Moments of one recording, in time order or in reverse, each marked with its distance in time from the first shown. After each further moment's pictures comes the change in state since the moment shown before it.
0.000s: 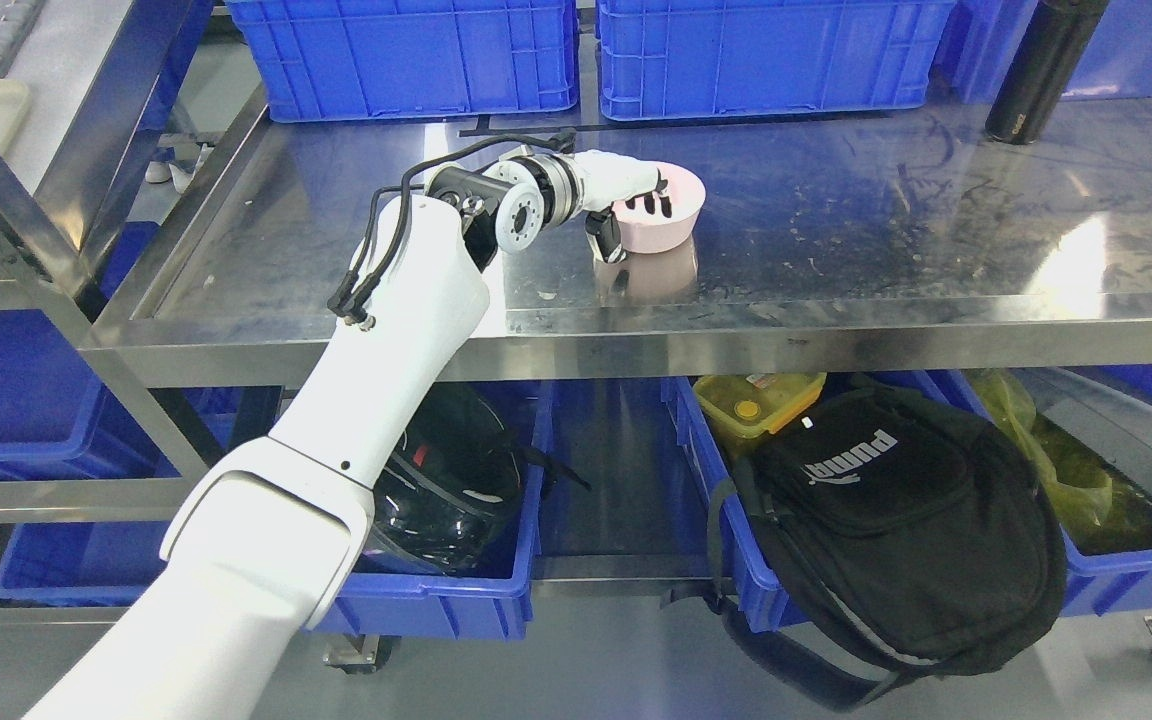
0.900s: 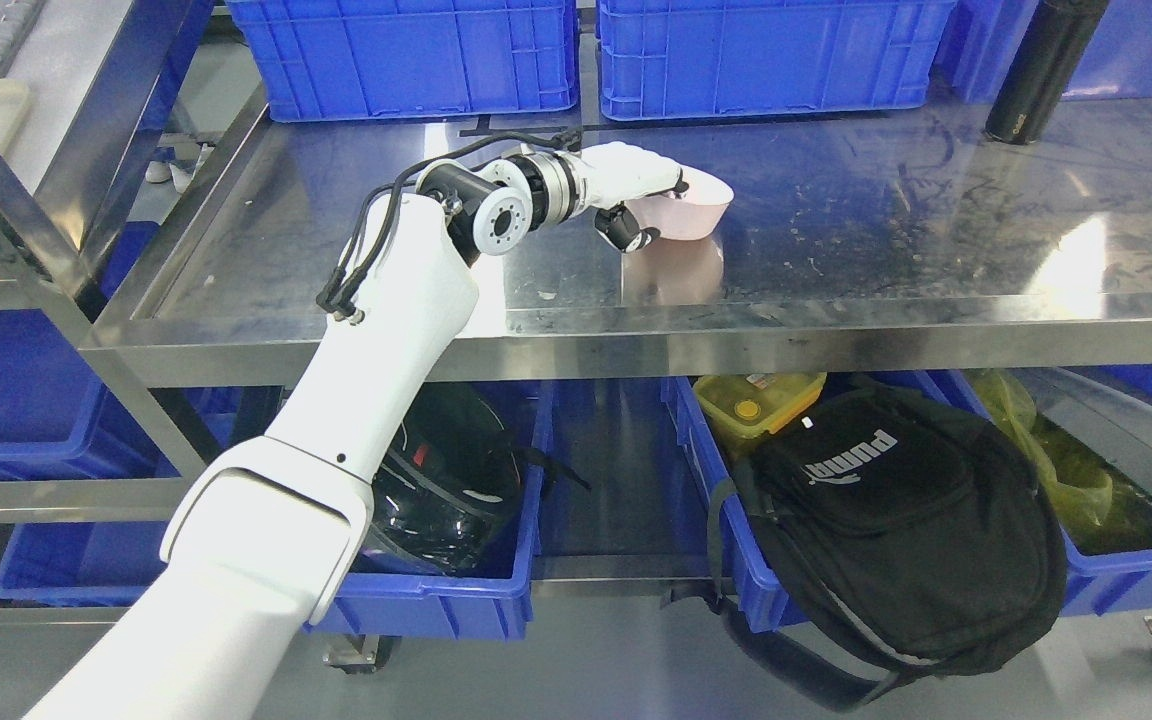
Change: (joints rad) left arm 0.000 -0.004 0.094 0.026 0.018 -0.266 0.081; right arm 0.000 0.000 0.000 0.000 0.000 0.000 0.000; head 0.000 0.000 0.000
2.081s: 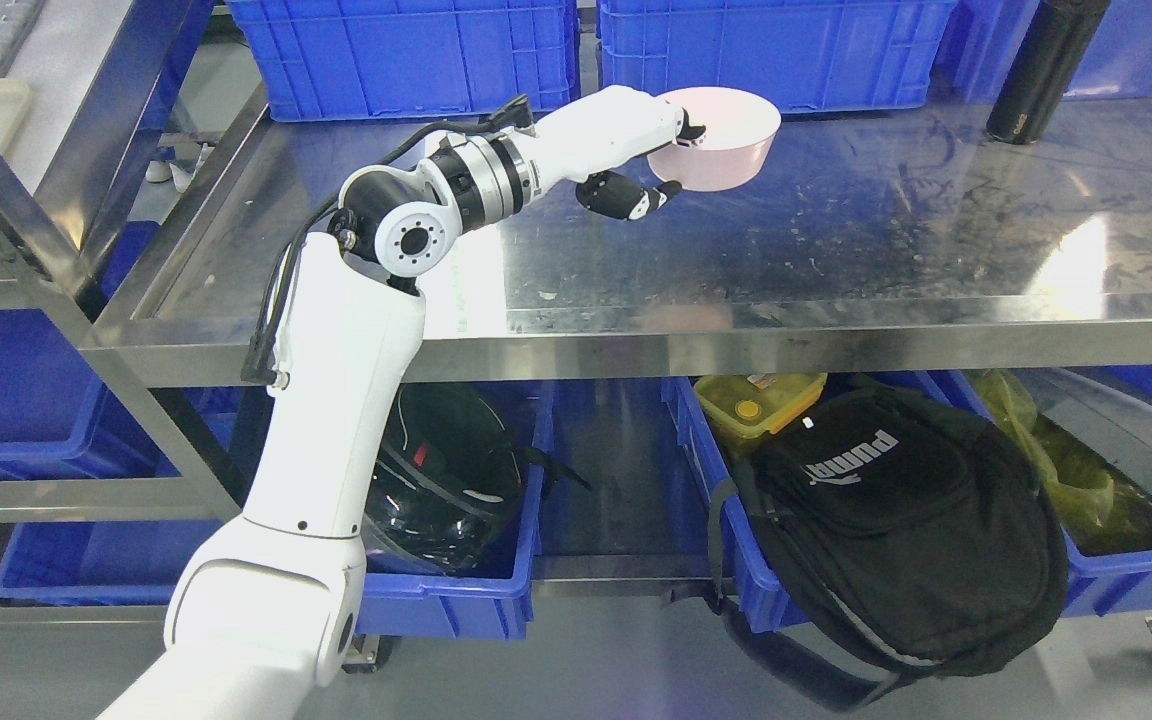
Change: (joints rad) left arm 0.188 -0.001 0.250 -0.382 0.121 -0.161 -0.077; right arm 0.000 0.000 0.000 0.000 0.000 0.000 0.000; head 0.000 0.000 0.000
